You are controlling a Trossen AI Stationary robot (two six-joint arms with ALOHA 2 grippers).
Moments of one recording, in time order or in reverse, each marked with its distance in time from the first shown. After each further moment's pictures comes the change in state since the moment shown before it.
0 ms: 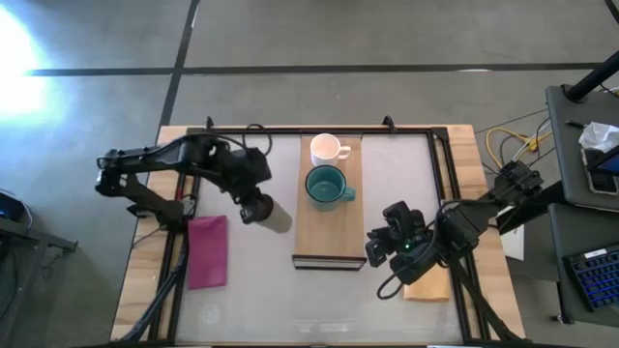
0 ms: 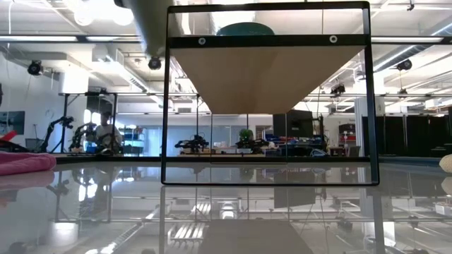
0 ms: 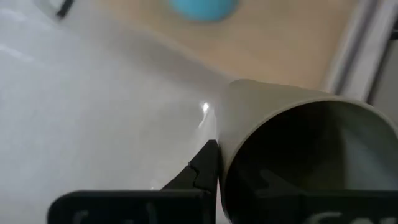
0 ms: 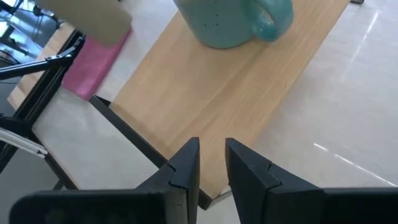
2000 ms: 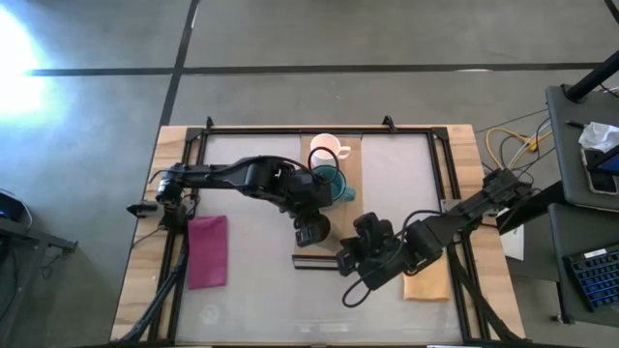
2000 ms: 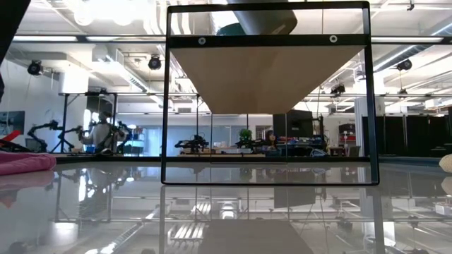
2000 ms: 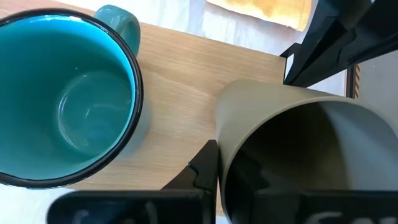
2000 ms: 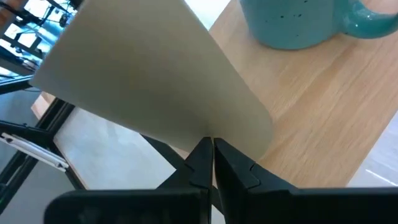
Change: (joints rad) left arm -0.108 0.510 0.543 0.069 -0.047 0.143; right arm -0.069 0.149 -0.006 0.293 0.008 -0.121
